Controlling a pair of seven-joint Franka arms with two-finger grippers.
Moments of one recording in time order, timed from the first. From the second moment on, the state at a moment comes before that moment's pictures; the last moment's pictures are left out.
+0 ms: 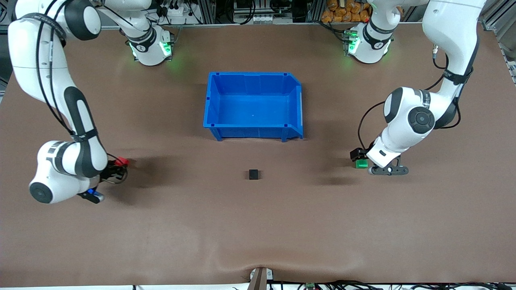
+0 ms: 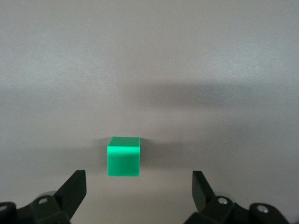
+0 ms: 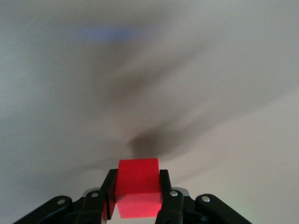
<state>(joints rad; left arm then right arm) -0.02 0.38 -0.20 -2.08 0.06 2.51 -0.24 -0.04 0.79 -0.02 -1.44 0.16 1.72 0.51</state>
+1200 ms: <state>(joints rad) -0.02 0.51 -0.18 -2.07 0.17 2.61 -0.24 0.46 0.85 -0.01 -1.41 0.59 2.28 1.62</state>
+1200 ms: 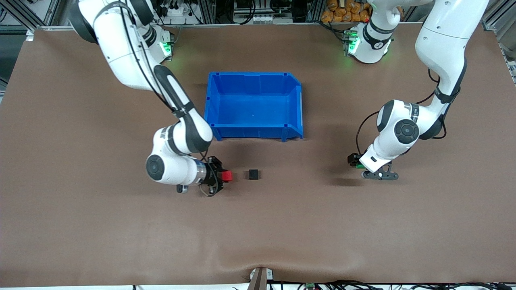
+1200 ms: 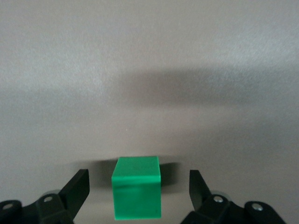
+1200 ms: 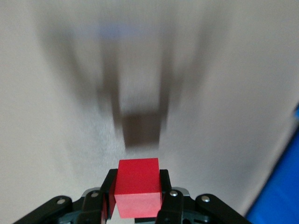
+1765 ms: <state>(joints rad) -0.02 0.53 -0.18 -2.03 0.17 2.58 -0.30 0.51 0.89 -0.01 -1.41 0.66 2.35 1.64</state>
